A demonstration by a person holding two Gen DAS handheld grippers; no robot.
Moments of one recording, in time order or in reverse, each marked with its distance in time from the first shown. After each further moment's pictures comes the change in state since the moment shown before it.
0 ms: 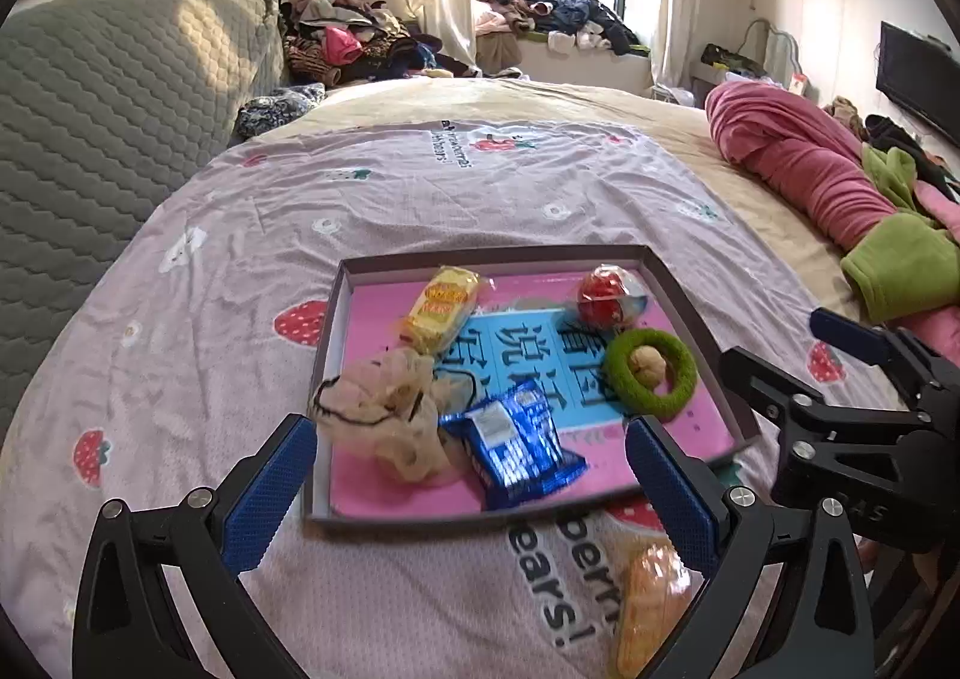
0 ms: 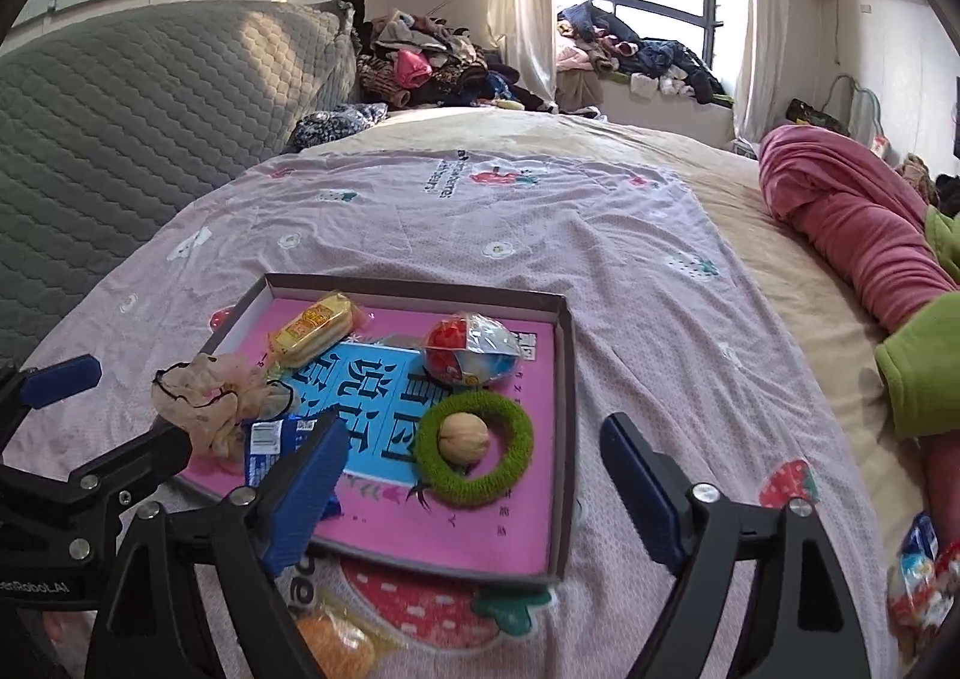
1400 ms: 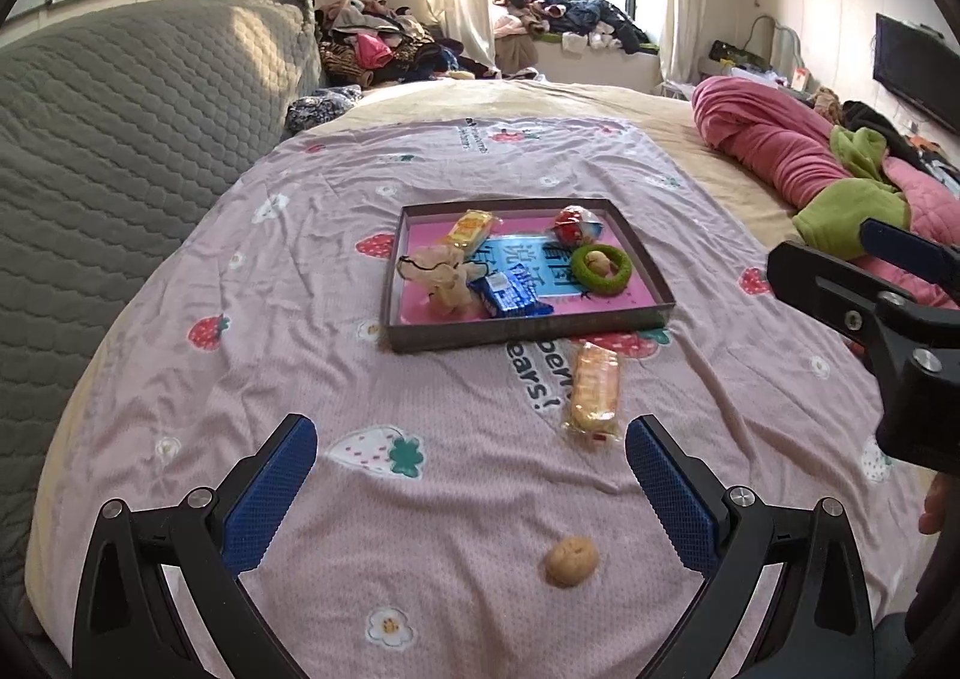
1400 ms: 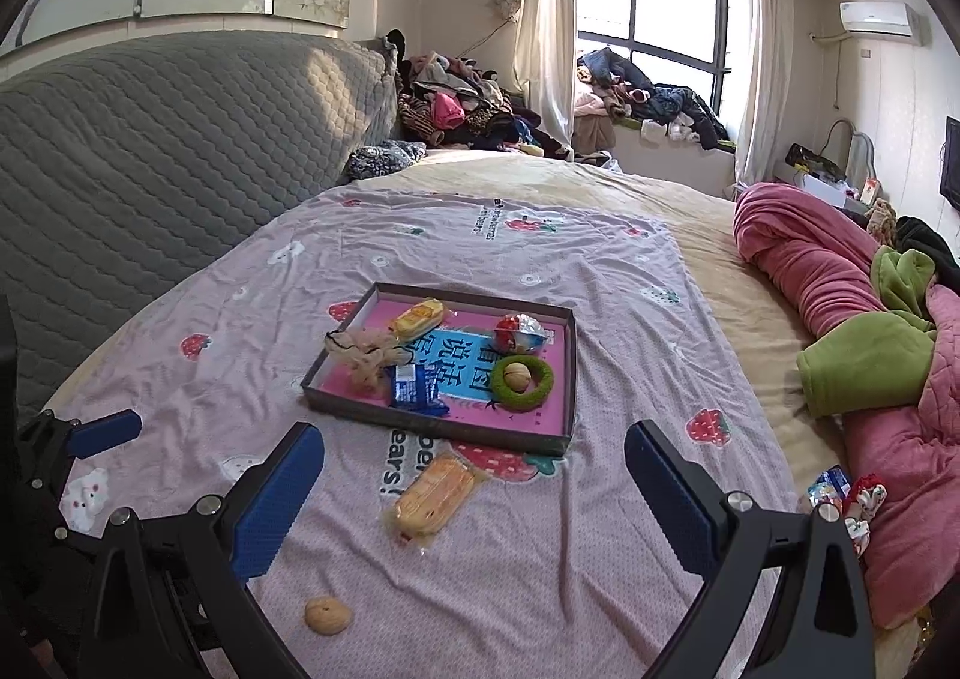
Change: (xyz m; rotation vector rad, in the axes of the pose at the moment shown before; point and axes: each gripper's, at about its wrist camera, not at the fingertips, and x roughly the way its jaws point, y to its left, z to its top) left arm -0.179 -0.010 -0.098 -0.005 0.006 0.051; right arm -0.204 0.054 -0.039 -0.067 -0.067 0.024
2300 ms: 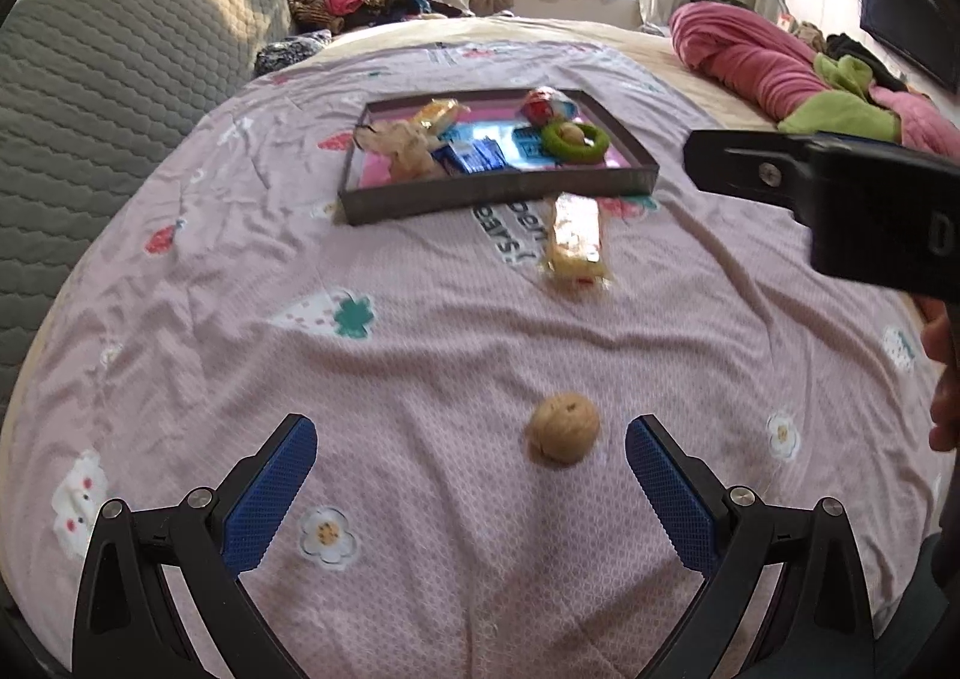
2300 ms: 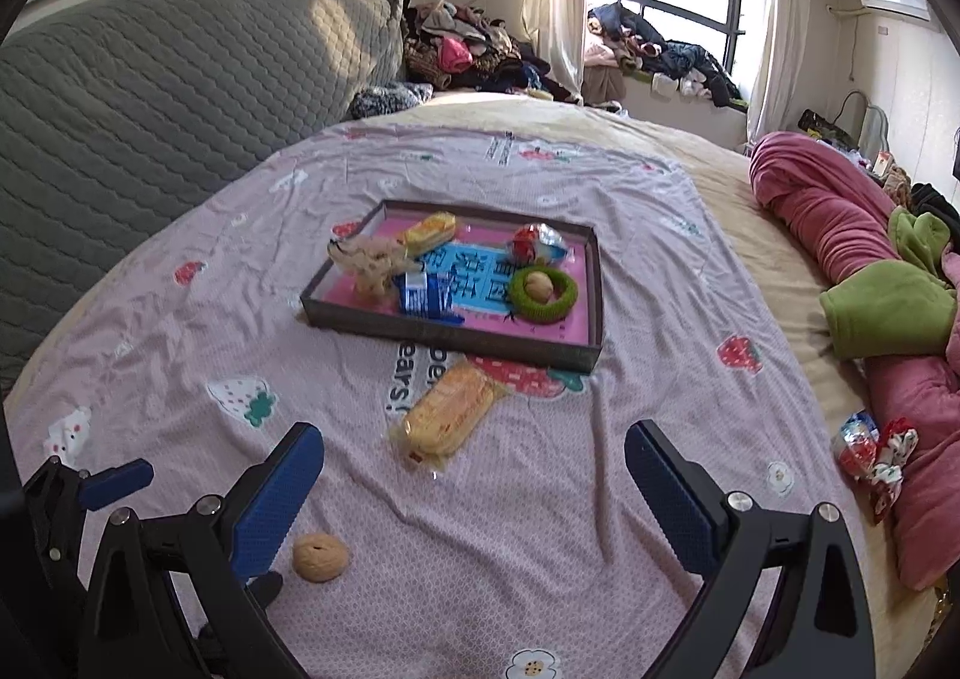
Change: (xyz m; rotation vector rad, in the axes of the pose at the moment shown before) left arm 0.041 -0.020 -0.086 0.055 0.127 -0.025; right arm 0.044 0.014 -0.056 -0.014 0.136 0.003
